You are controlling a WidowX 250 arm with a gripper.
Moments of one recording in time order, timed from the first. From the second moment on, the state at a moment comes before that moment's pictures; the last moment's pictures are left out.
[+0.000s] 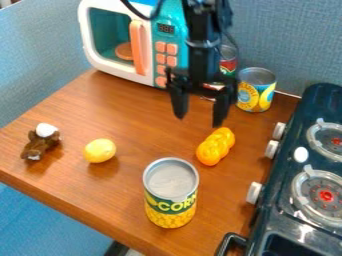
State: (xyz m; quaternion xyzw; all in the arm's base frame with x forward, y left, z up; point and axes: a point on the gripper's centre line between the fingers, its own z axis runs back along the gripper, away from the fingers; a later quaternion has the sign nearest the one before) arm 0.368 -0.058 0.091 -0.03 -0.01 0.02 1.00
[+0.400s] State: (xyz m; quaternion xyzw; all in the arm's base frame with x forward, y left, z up) arm 0.324 0.023 0.098 0.16 0.06 -0.04 0.99
